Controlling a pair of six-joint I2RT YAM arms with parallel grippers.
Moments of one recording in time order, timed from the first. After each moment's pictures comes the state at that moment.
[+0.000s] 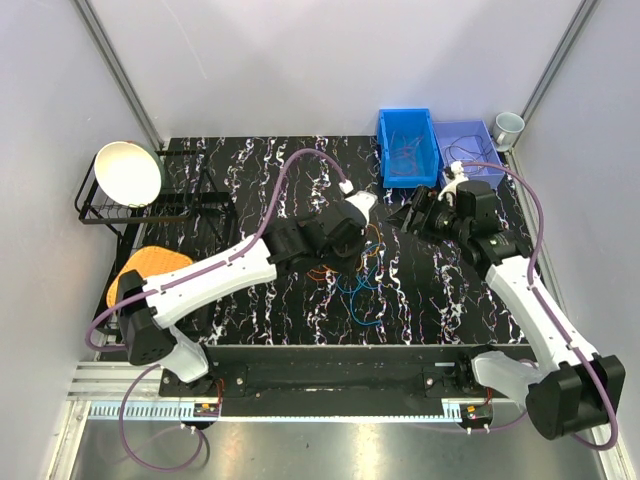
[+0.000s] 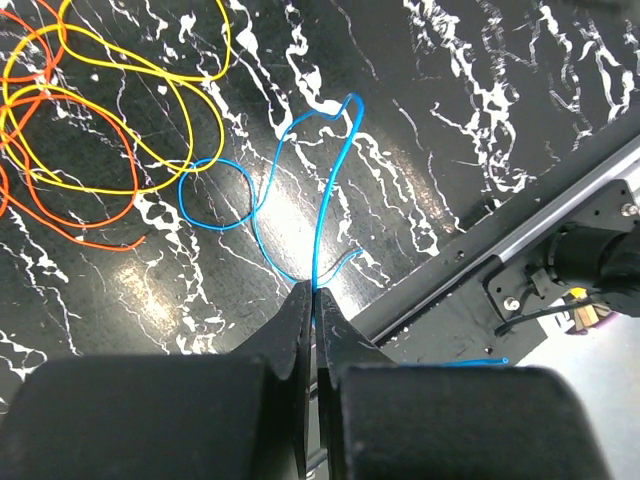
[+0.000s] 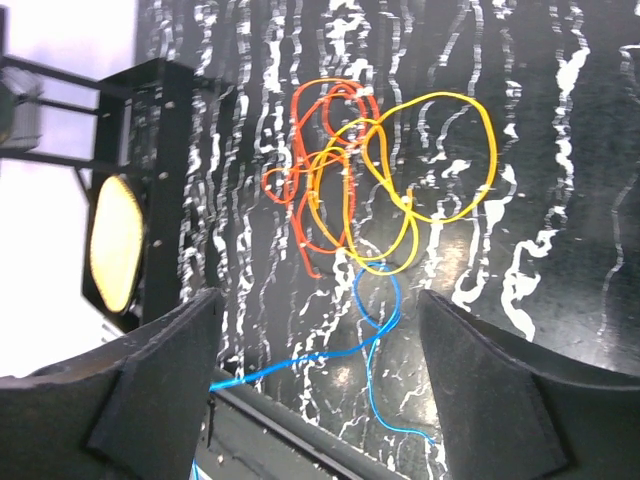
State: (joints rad) left arm -1.07 1.54 1.49 -0.75 -0.14 -0.53; right arm 0.25 1.09 0.94 -0.39 -0.35 0.62
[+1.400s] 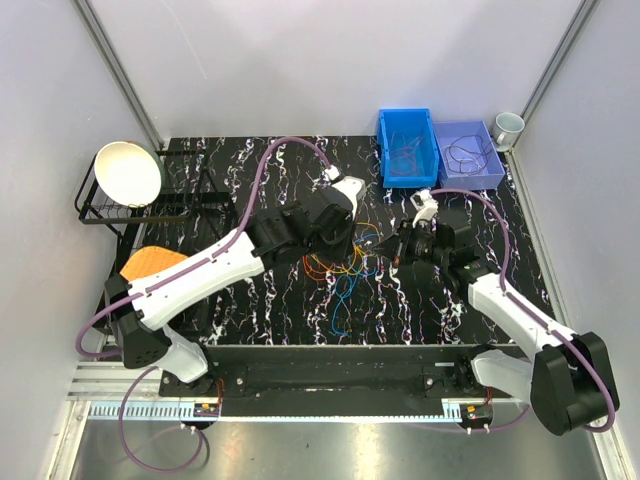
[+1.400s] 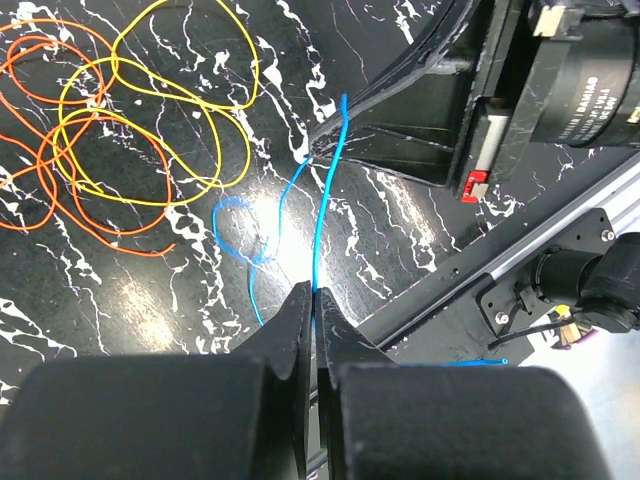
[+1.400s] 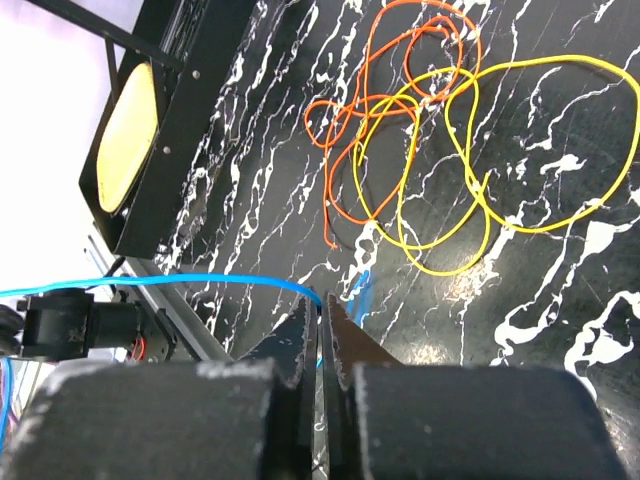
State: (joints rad) left arm -1.02 1.50 1.54 -0.80 -0.13 -0.52; right arm 0.34 1.11 0.59 0.12 -0.54 0.54
